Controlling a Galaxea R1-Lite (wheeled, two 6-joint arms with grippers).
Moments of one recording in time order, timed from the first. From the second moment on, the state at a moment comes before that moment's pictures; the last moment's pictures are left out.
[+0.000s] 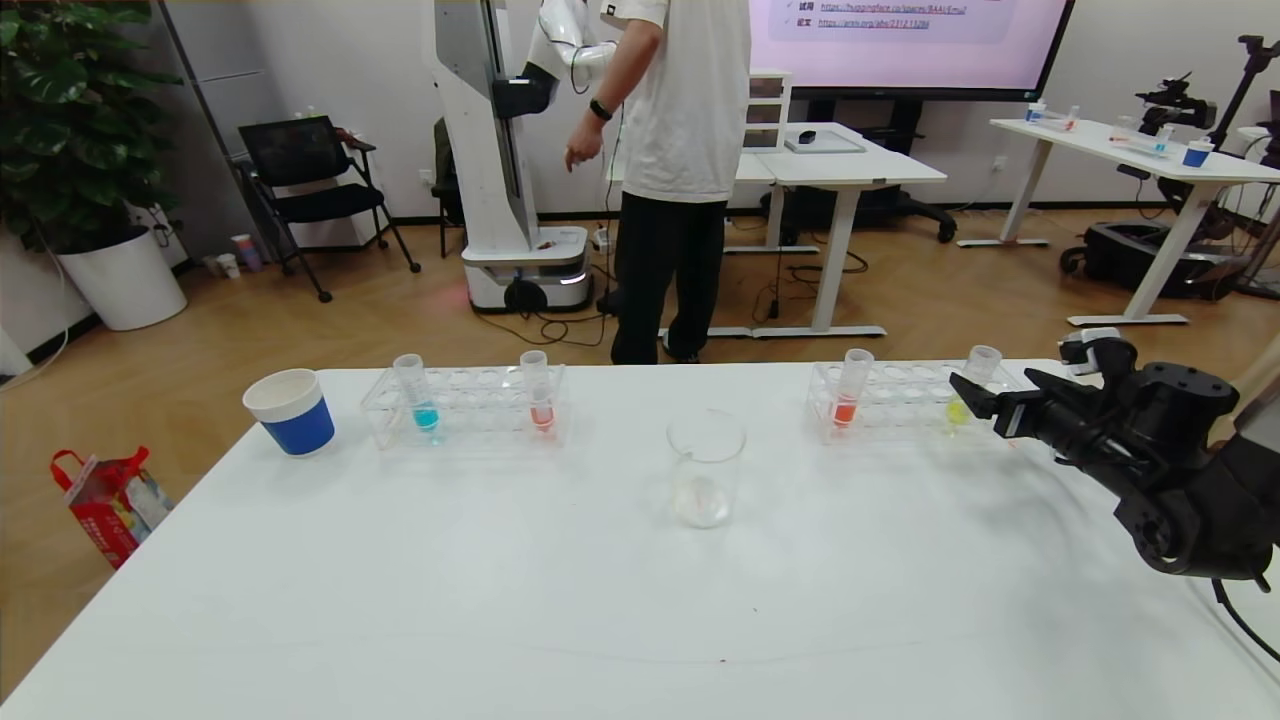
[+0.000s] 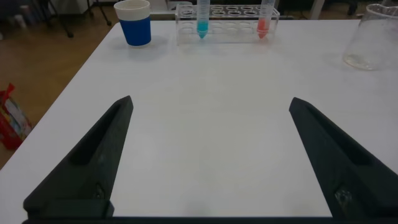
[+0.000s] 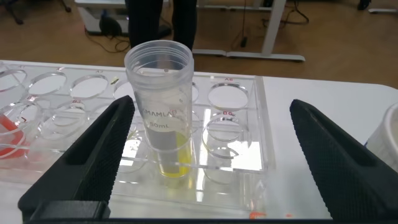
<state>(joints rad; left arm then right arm) -0.01 0.00 0.00 0.00 0.00 0.00 -0.20 2.30 -0.87 -1.37 0.30 0.02</state>
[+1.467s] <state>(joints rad) -0.01 0.00 0.00 0.00 0.00 0.00 -0.16 2.35 -0.96 -1.44 0.32 0.03</state>
